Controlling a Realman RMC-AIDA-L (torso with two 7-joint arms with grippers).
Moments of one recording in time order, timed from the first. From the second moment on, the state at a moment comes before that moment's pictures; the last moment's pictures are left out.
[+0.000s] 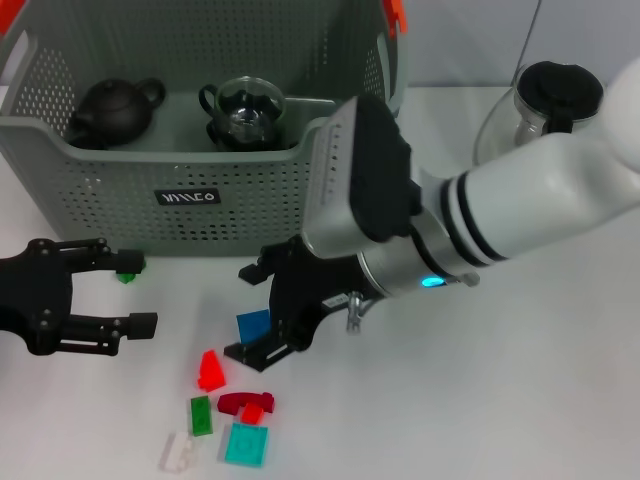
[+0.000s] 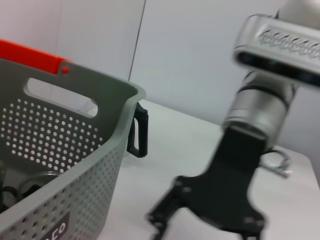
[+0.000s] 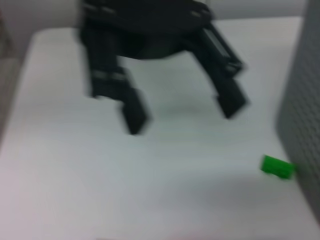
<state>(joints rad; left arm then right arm) -0.45 -1.98 0.41 0.83 2.24 1.97 -1.37 0.77 2.10 -1.86 -0.99 -1.90 -1.00 1.96</state>
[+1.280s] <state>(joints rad) -0.57 -2.06 0.46 0.86 2.35 1.91 -1.52 0.48 2.03 -1.05 -0.97 -1.84 -1.84 1.45</state>
